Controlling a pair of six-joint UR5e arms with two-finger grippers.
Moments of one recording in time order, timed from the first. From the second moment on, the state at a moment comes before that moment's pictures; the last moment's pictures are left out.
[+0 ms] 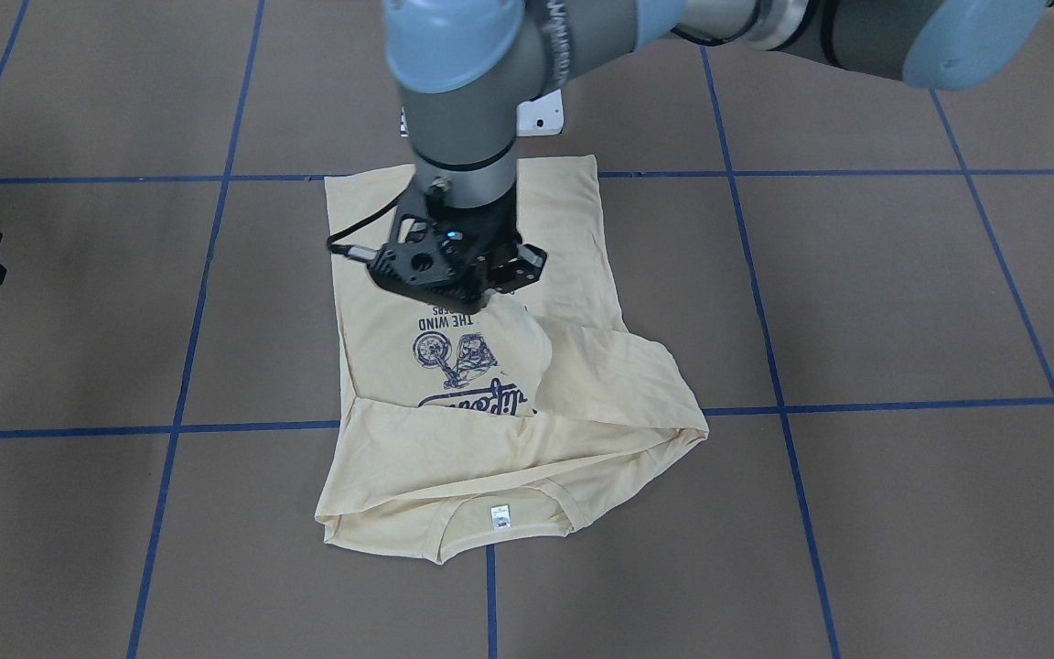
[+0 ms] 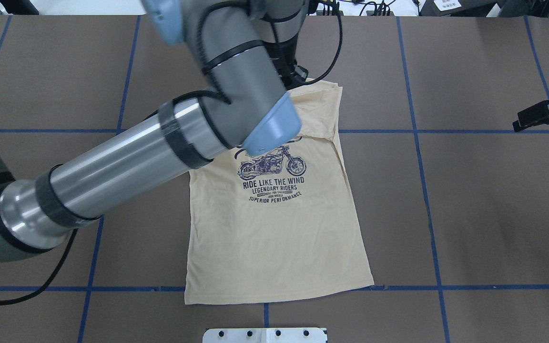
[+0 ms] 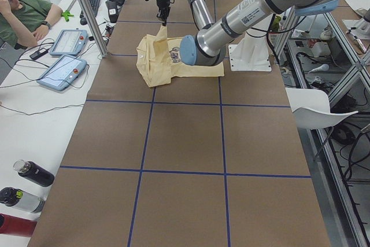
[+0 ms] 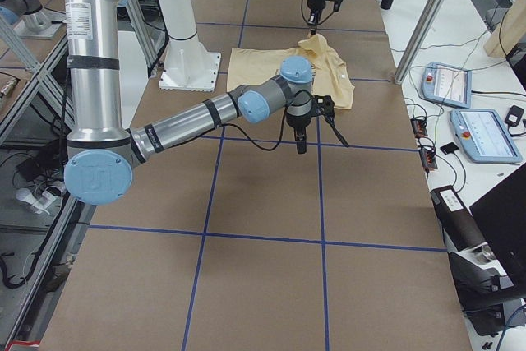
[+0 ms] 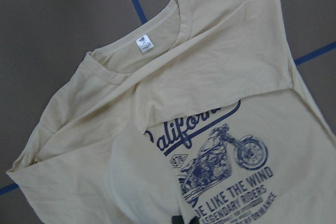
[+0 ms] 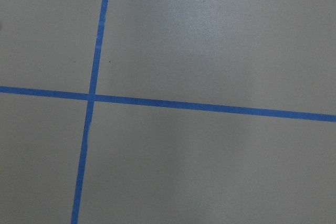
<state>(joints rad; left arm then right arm) -0.71 -2.84 -1.27 -1.25 -2.00 -0.70 1.17 -1.56 1.97 -1.44 2.22 0.56</state>
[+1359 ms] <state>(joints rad) -0.60 -2.65 -1.37 -1.54 -1.97 -0.97 1.10 -1.53 2.03 -1.39 2.21 0.82</state>
